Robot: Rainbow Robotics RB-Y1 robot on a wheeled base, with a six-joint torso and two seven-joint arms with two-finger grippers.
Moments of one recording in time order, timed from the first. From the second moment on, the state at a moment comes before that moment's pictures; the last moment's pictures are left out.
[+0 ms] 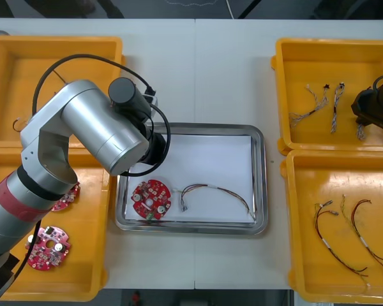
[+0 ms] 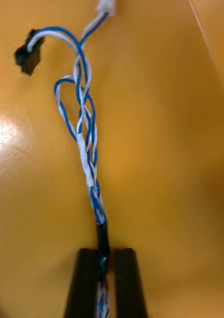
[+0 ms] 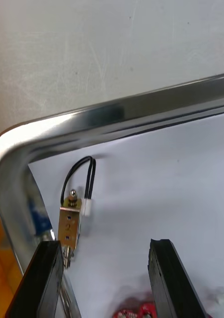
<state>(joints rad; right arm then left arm) -0.89 -0.65 -0.14 -0.76 -0.48 1.29 1.23 -0.59 0.48 -0.53 -1.91 0.34 1.61 -0.98</state>
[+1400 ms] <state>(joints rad) -0.89 -0.65 -0.13 -1.72 -0.67 1.92 1.25 -0.69 0.84 -0.07 -1.69 0.81 1.79 -1.53</state>
